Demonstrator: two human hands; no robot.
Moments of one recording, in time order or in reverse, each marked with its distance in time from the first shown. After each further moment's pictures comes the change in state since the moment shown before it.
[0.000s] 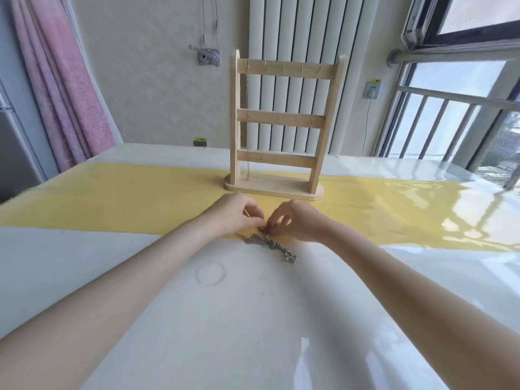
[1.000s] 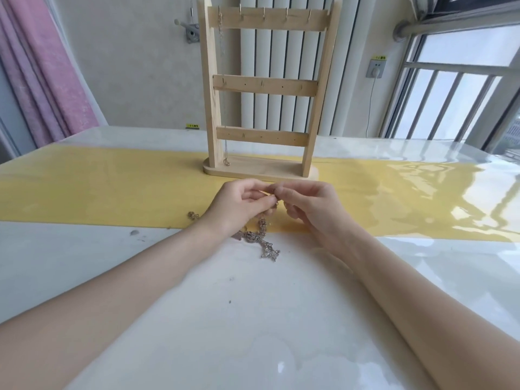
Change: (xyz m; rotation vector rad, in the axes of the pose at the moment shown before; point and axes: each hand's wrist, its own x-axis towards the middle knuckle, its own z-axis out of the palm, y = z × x) left_hand 0.010 0.021 0.057 -0.727 0.162 -0.012; right_hand -0.012 0.048 0.012 1.058 0.309 -0.028
